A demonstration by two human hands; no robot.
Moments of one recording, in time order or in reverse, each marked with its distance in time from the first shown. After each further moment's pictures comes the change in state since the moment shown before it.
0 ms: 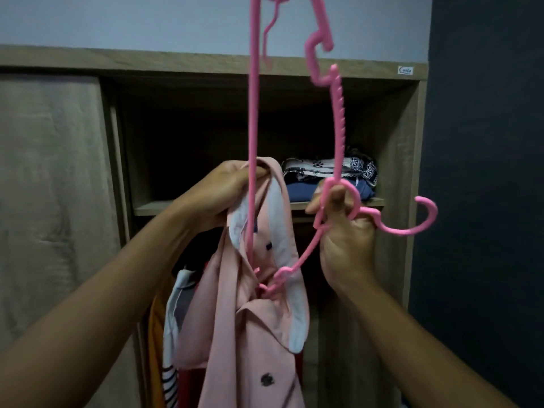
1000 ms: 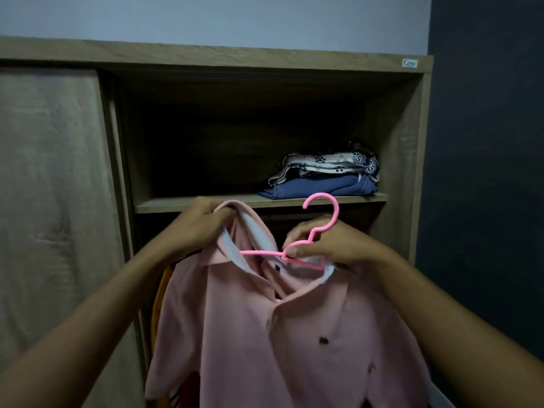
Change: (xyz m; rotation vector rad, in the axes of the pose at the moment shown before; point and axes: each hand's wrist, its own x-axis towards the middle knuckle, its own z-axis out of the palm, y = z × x) left_hand -0.007 -0.083 -0.043 0.476 0.121 0.047; right_hand 0.032 0.035 -0.051 -0.737 -0.788 0.549
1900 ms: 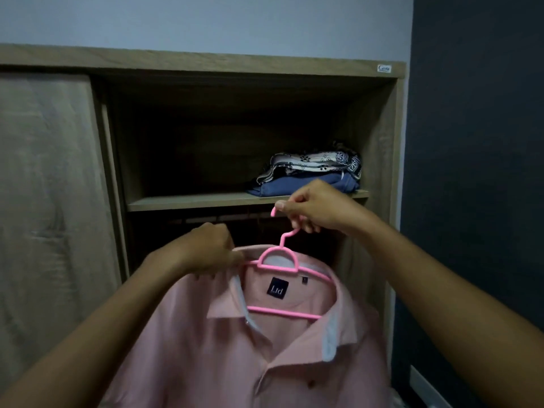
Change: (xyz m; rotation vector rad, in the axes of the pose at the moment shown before) left_hand -0.044 0.053 0.022 0.476 -0.329 -0.184; right_hand -0.003 -0.050 -0.025 -0.135 0.188 0.037
